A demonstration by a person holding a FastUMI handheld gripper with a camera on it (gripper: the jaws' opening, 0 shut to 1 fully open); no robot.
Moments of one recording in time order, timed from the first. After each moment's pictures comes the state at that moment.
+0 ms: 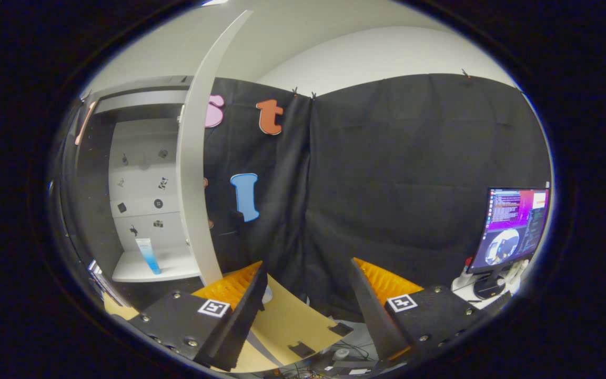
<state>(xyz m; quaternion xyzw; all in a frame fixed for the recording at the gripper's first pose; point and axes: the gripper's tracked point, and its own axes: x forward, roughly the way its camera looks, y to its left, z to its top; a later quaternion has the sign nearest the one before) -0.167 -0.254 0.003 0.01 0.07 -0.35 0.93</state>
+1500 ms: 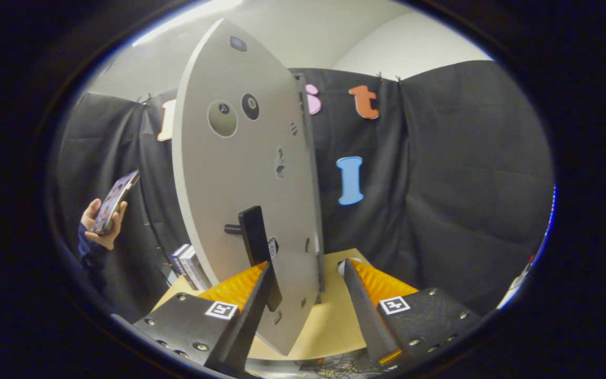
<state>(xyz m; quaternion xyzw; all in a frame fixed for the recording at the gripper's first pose) -0.111 -0.082 -0.016 0.06 0.12 -0.07 0.99</state>
